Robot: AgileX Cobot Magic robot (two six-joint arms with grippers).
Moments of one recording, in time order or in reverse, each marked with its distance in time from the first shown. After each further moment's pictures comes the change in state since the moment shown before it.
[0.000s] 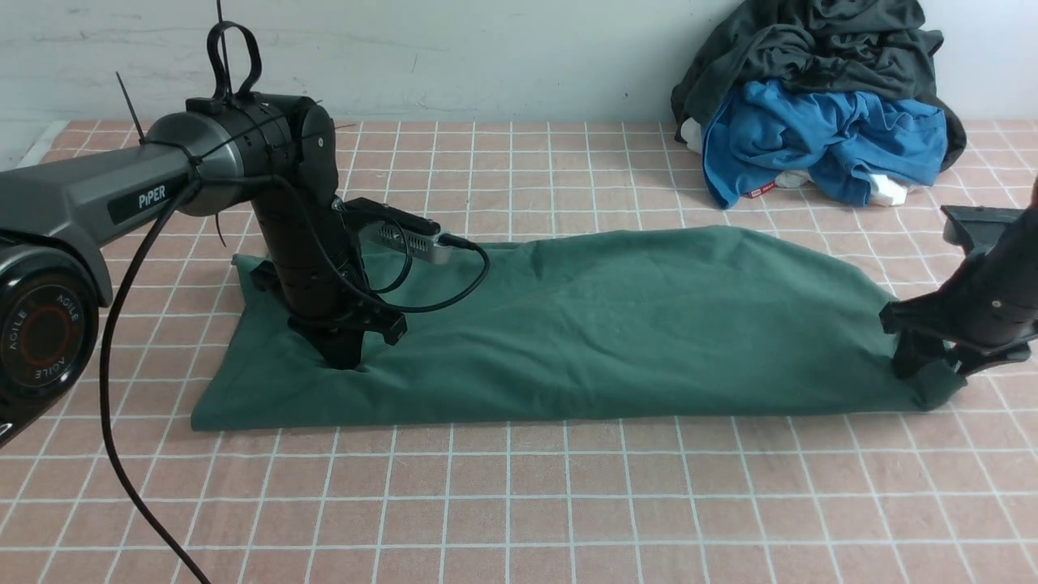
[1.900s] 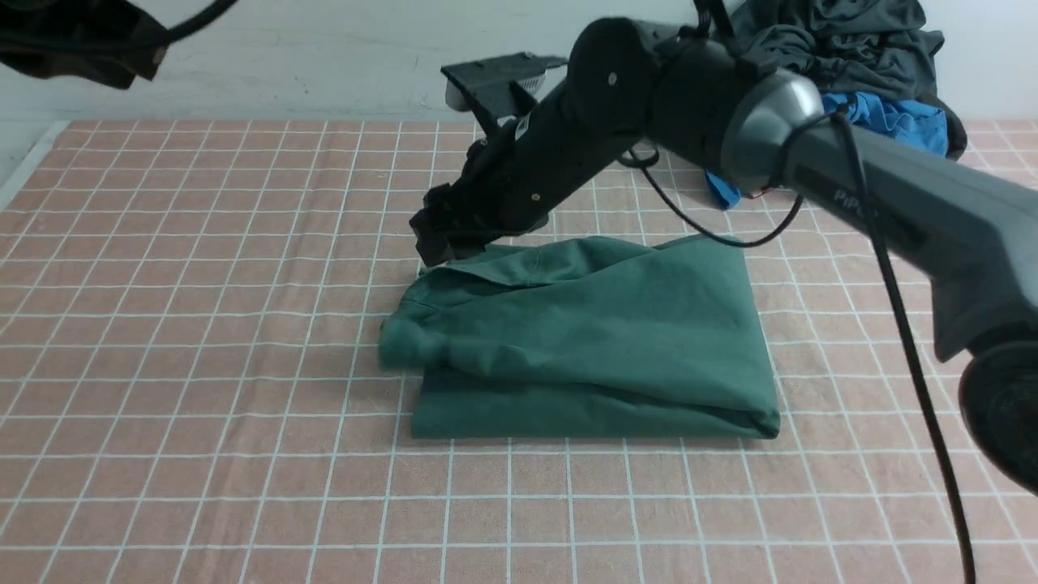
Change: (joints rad) right arm 0.703 0.166 -0.749 0.242 0.175 -0.099; left arm 0.004 -0.852 0.095 0.092 0.118 -0.047
